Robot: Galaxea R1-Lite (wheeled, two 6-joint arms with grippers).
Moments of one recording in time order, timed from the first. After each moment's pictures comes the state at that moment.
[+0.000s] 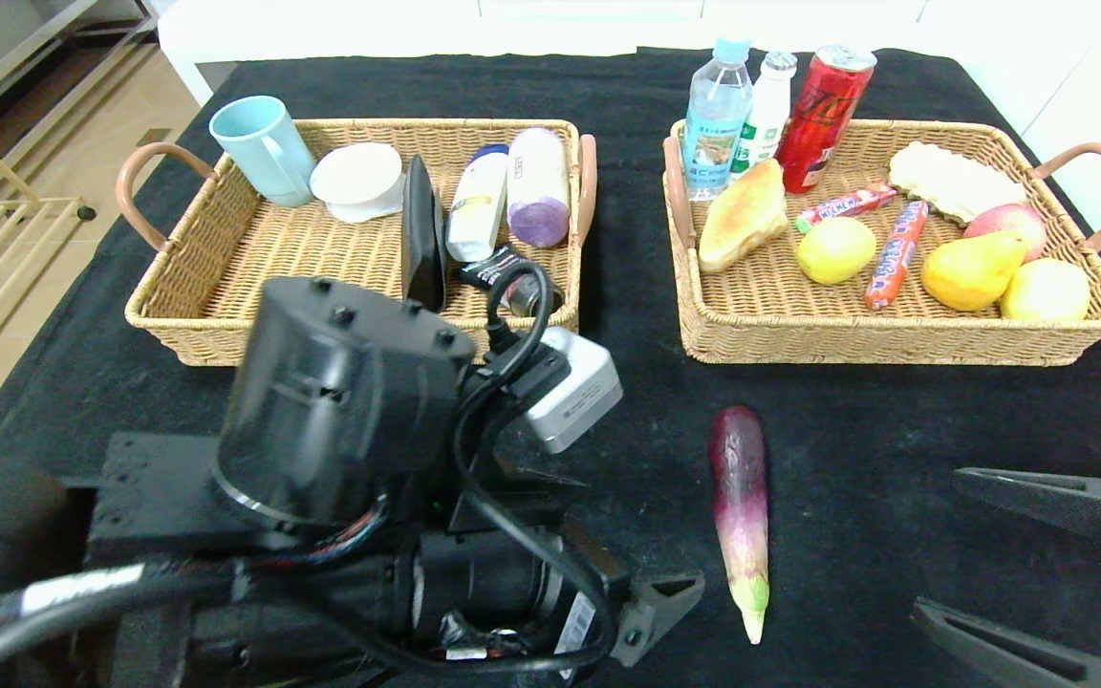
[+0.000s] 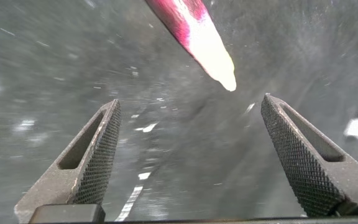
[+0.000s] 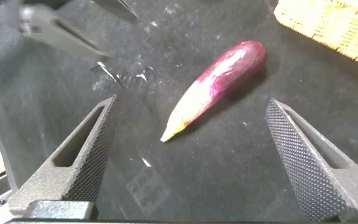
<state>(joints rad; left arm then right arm) -0.92 1.53 -0.93 -0.13 0.00 -0.05 0.50 1.04 -0.47 -0.40 0.34 -0.10</state>
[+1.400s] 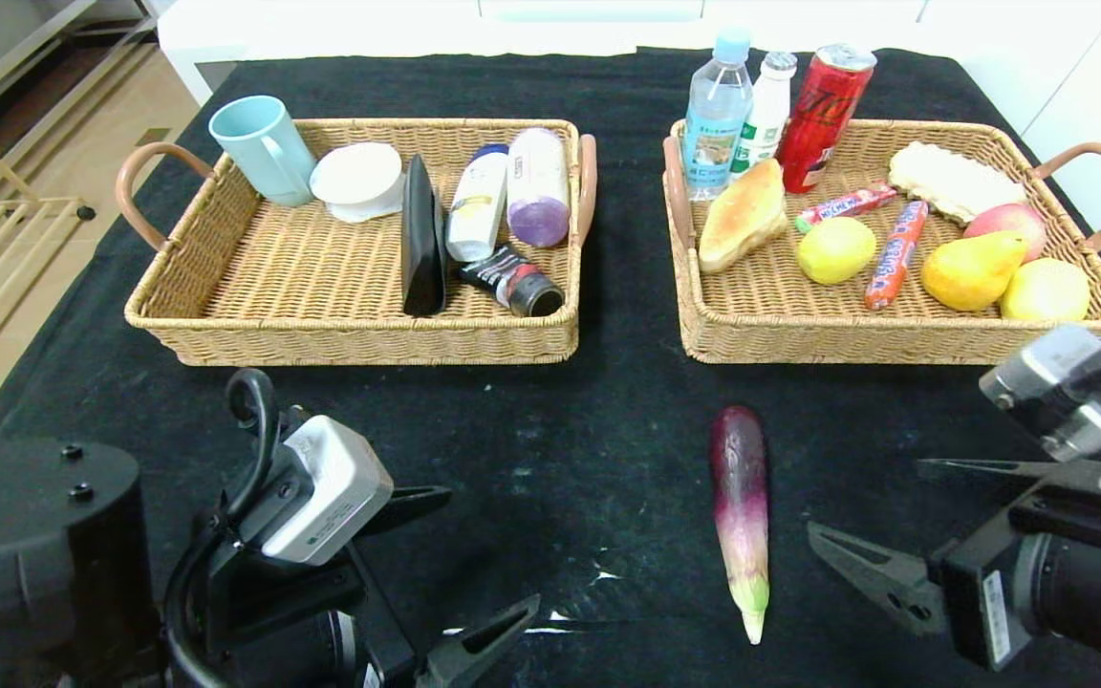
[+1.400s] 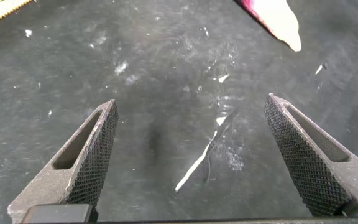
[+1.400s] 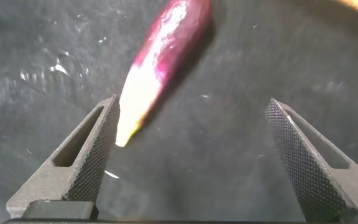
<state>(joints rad) -0.72 1.33 -0.48 -0.55 -0.06 0.15 0.82 1.30 -0.82 0.03 -0.36 0.13</state>
